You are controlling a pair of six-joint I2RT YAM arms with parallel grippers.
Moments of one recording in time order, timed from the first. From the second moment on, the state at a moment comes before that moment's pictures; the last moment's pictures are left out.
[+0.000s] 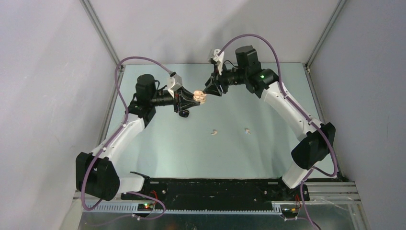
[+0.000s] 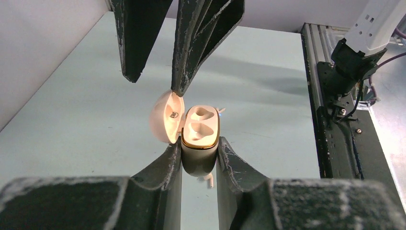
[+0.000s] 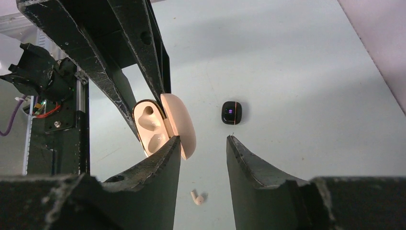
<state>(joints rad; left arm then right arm) -0.29 1.28 0.99 0.10 1.10 0.16 0.55 1.68 1.74 -0.51 -0.77 -0.32</state>
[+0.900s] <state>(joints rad) -0.27 1.29 0.99 0.15 1.09 0.01 0.35 1.35 1.37 -0.61 -0.81 -0.45</state>
